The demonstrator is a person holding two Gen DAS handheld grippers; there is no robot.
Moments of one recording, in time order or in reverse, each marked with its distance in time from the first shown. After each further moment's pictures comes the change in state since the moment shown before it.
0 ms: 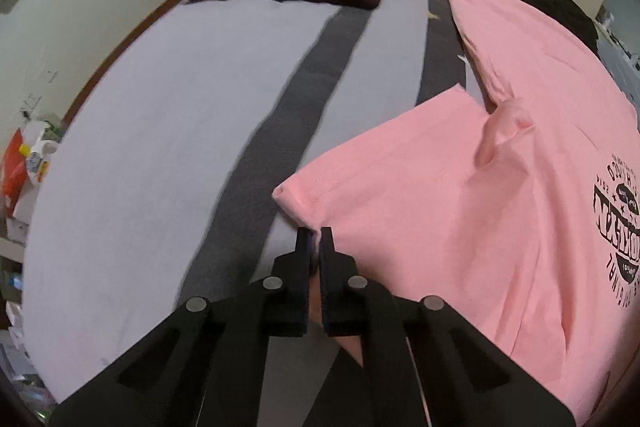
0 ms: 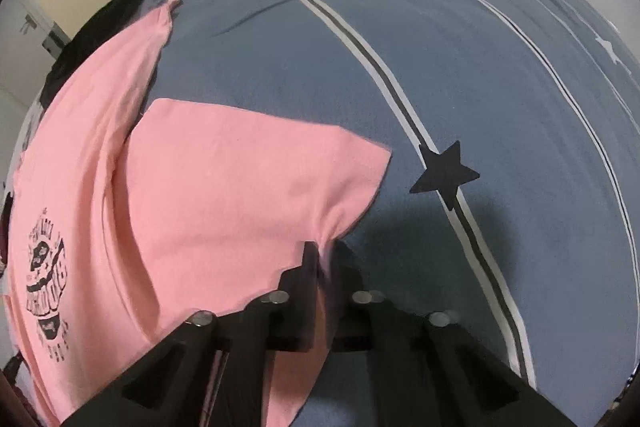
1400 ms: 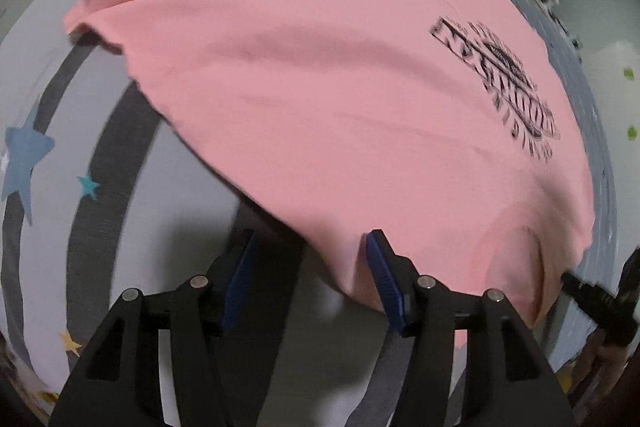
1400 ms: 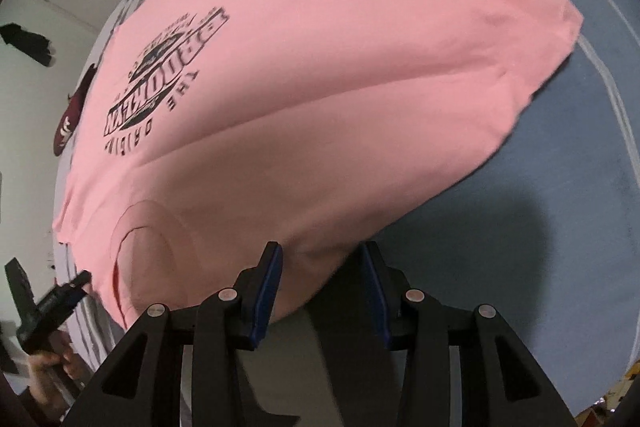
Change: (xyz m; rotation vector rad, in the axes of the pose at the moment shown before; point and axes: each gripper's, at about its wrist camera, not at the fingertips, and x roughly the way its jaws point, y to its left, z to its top) left arm -0.074 -0.077 -0.162 -0.006 0.187 -0.331; right arm -0.061 0.042 -0.181 -0.167 0.215 0.253
